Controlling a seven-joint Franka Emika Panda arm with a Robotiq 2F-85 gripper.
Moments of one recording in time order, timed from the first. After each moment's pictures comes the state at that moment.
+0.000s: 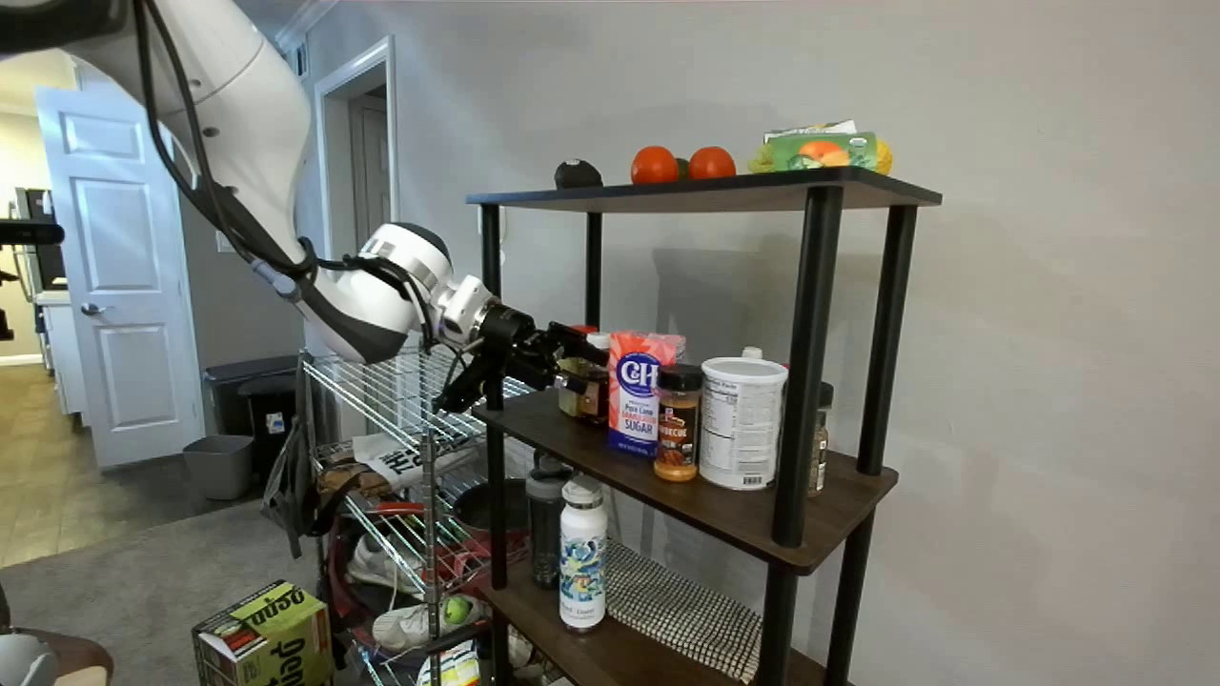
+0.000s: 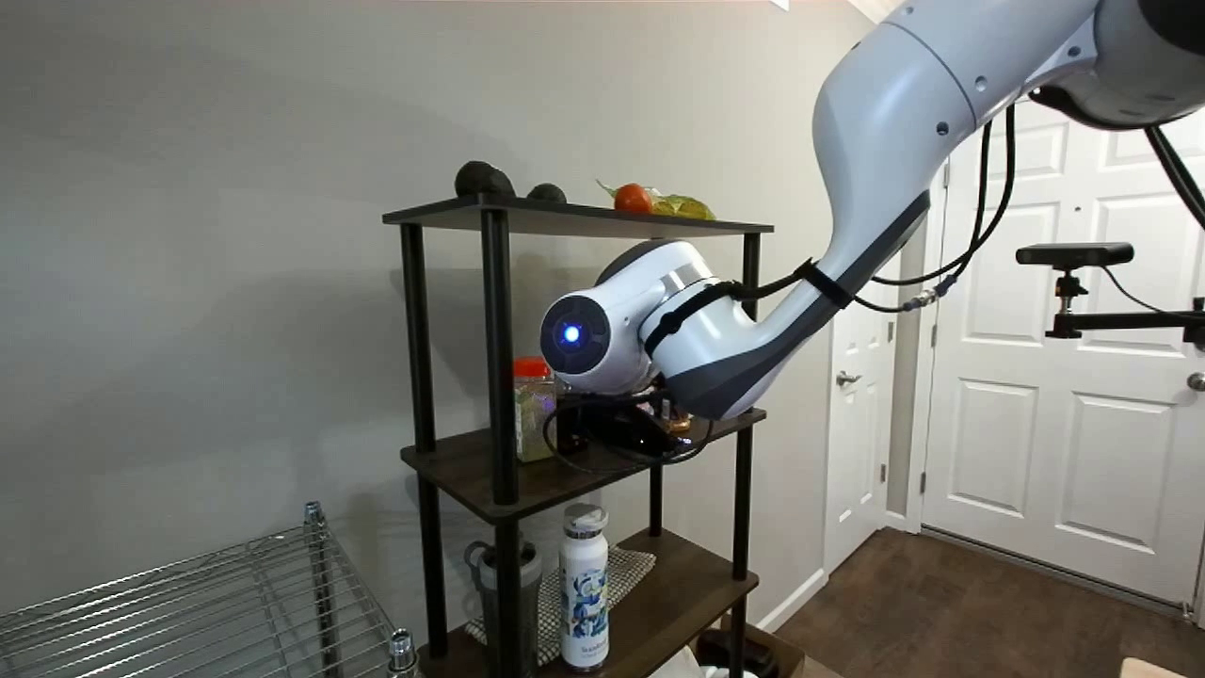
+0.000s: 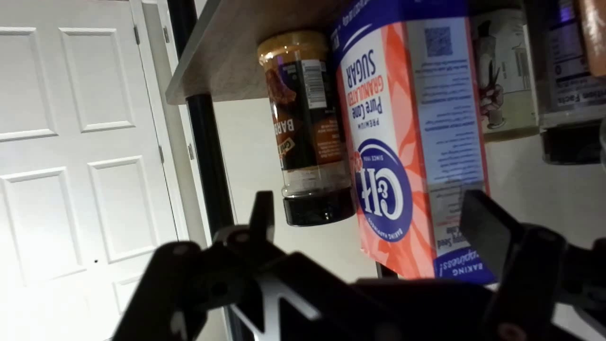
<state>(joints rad) 0.20 0.18 0.20 -2.07 -1.49 1.88 2.42</state>
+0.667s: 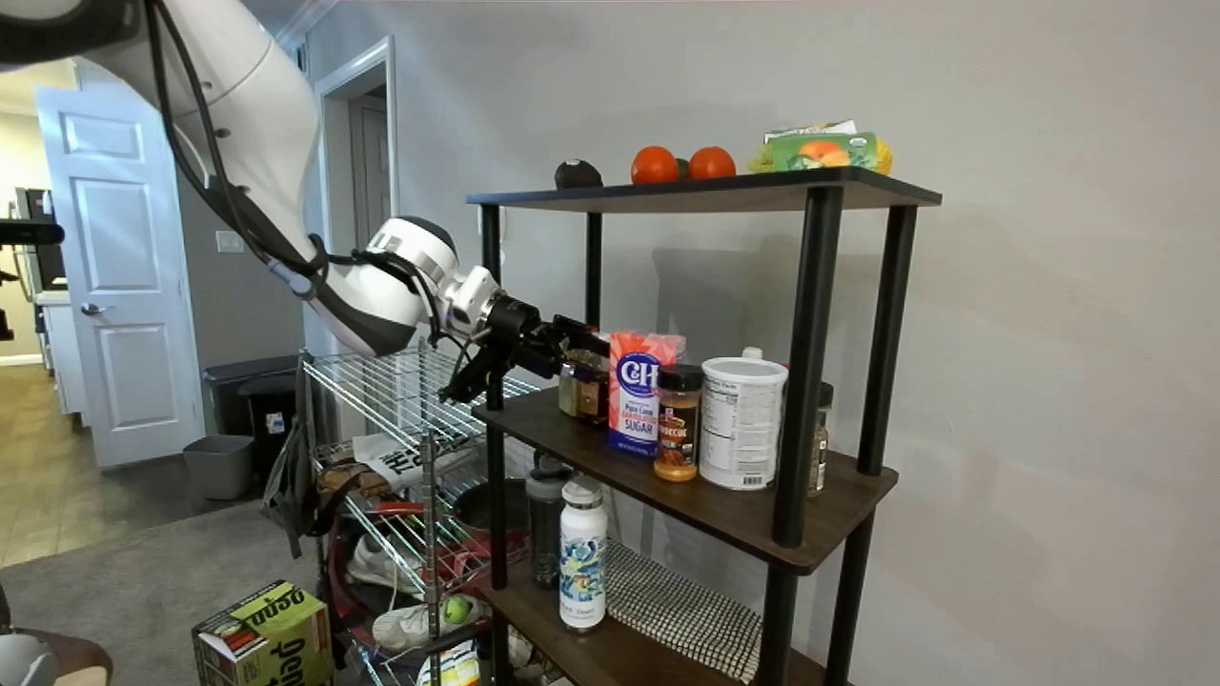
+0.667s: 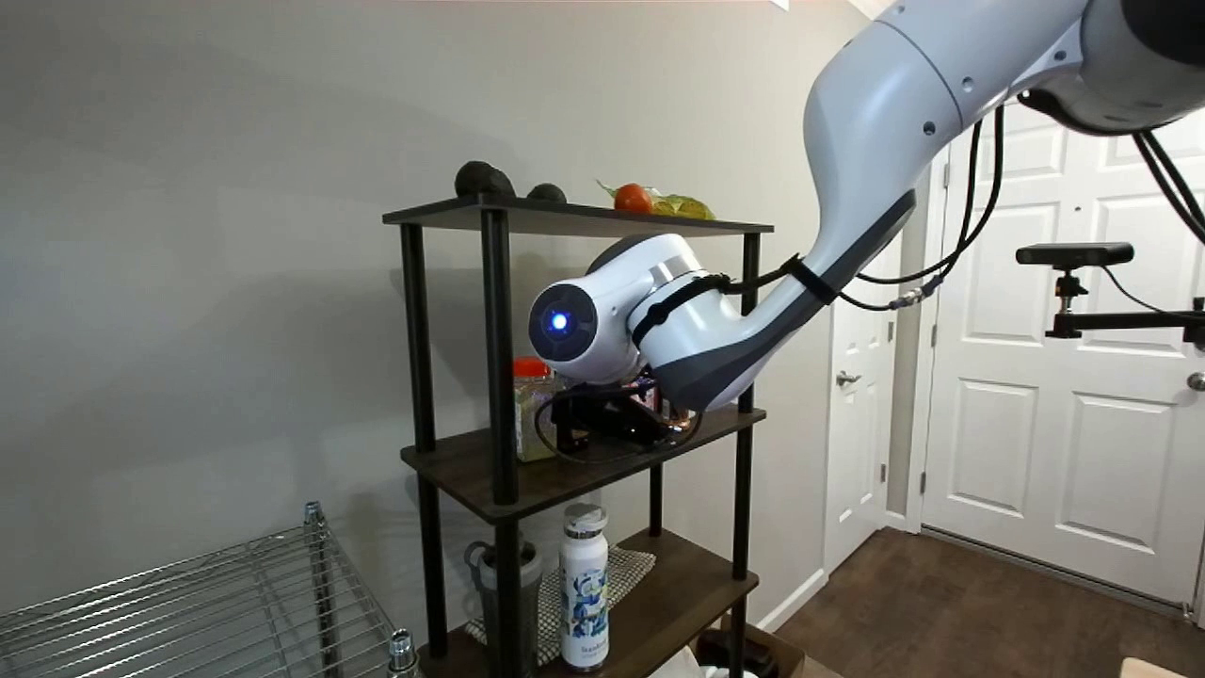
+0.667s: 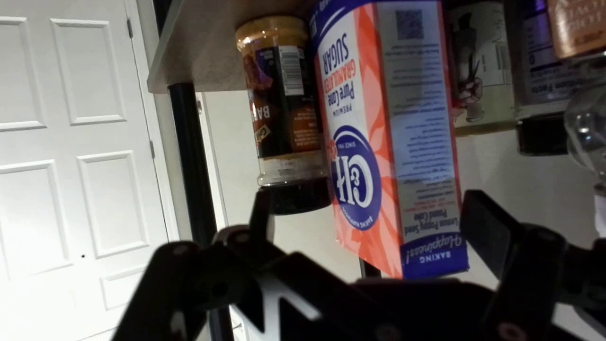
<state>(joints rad) 0.20 0.20 0.20 -2.01 -1.49 1.88 2.36</state>
